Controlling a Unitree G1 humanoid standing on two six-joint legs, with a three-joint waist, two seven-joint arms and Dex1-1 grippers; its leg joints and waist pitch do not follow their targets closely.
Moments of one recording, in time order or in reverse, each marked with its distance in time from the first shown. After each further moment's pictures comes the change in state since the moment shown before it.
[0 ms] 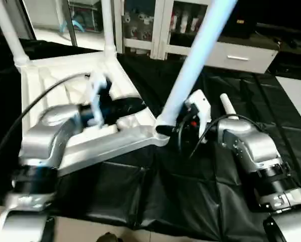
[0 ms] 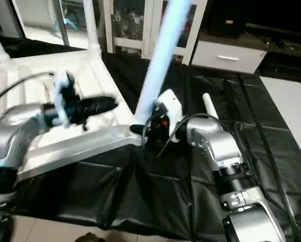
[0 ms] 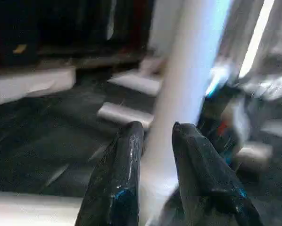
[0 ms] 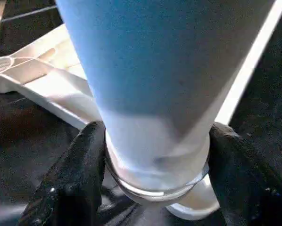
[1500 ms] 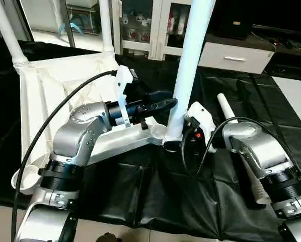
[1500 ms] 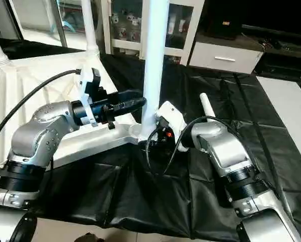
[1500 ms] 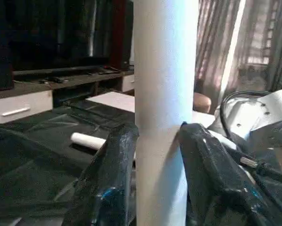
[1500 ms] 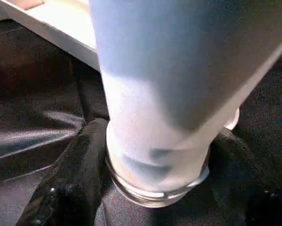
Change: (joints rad) left arm -0.037 -0.122 -0.092 0.066 0.034 -0.117 0.085; right arm 0.033 -0.104 0.092 -0.087 -0.085 0.100 0.071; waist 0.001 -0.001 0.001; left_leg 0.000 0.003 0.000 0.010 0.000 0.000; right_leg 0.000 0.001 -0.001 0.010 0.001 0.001
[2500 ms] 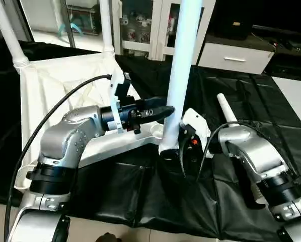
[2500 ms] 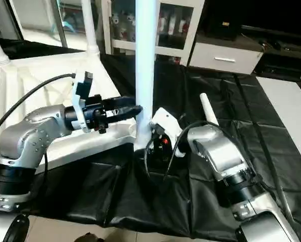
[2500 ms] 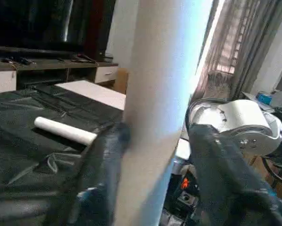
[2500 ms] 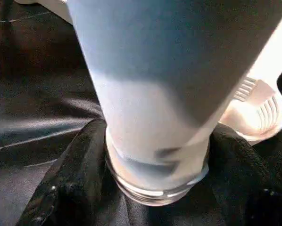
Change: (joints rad) left arm 0.029 0.057 -0.002 -0.082 -0.112 0.186 -0.081; right arm 0.021 0.001 0.035 -0.008 -0.013 -0.030 0.052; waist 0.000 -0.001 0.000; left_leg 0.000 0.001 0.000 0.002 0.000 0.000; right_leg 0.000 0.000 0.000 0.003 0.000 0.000
